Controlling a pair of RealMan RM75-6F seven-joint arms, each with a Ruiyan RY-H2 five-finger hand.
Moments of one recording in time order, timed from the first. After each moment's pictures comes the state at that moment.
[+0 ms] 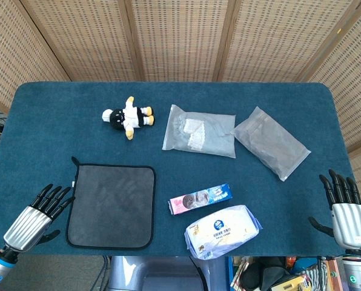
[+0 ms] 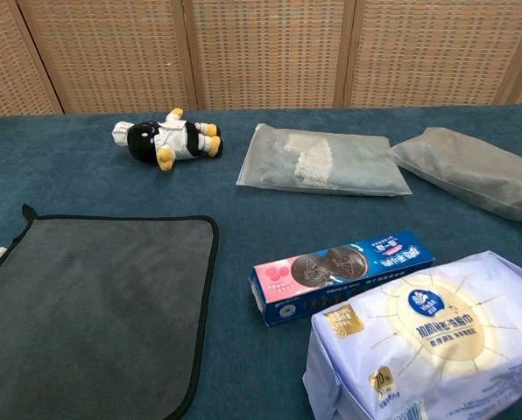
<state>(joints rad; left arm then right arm) -0.17 -1.25 0.14 -1.28 1.91 1.54 0.04 0.04 -1.17 0.07 -1.63 -1.54 1.56 -0.13</state>
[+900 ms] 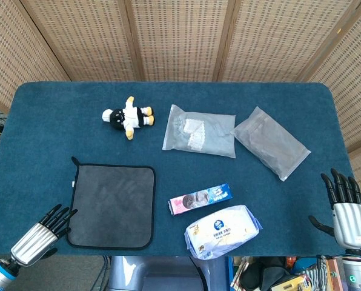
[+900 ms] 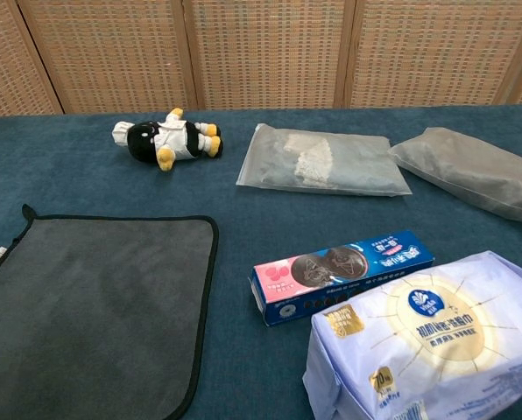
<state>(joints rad) -0.15 -1.37 0.24 -1.00 1.98 1.53 0.03 0.04 -1.18 0.09 -1.62 -1.54 1.59 -0.13</state>
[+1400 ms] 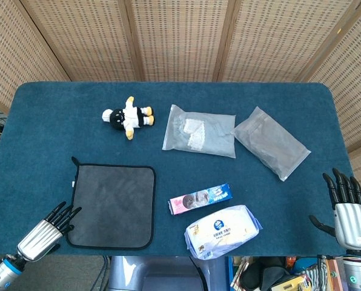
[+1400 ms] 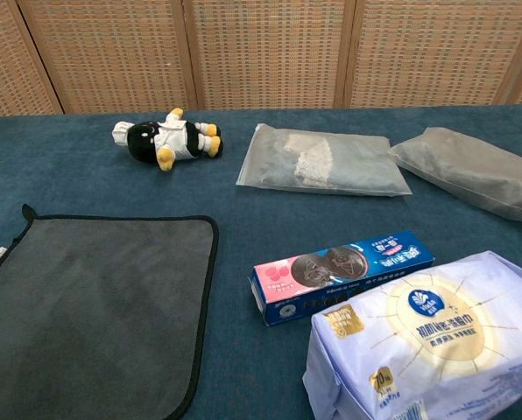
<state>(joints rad) -0.18 -1.43 0.23 -0.94 1.97 1.51 0.06 0.03 -1.19 0.09 -1.63 -1.54 1.60 -0.12</state>
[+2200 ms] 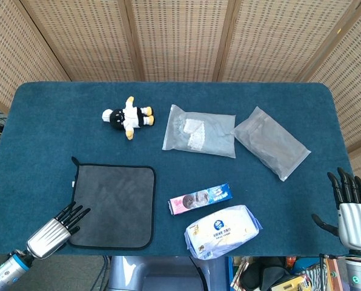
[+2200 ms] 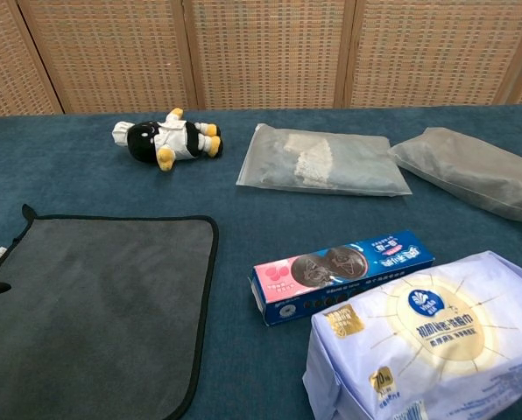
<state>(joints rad) -0.23 -1.47 0.26 -0.89 1.99 1.49 0.08 0.03 -1.19 0.10 -1.62 -1.53 1.61 -0.10</state>
